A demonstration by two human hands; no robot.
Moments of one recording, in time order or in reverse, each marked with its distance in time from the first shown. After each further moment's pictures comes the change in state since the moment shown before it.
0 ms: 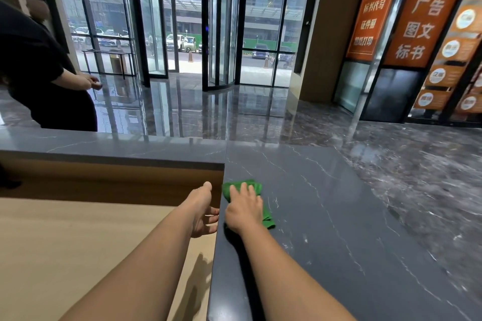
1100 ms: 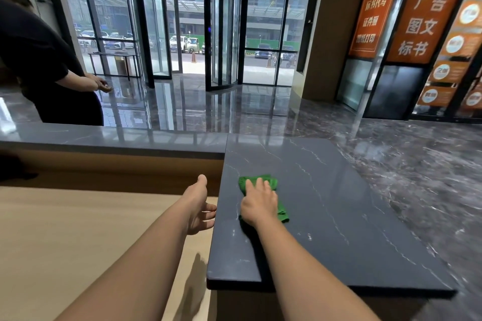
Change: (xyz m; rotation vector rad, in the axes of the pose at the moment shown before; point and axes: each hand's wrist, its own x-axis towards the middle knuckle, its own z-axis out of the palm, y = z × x) left_hand -0.059 -0.028 -0.001 -0.026 0.065 0.068; right_hand -0.045 0.033 -0.009 -0.012 0.058 0.063
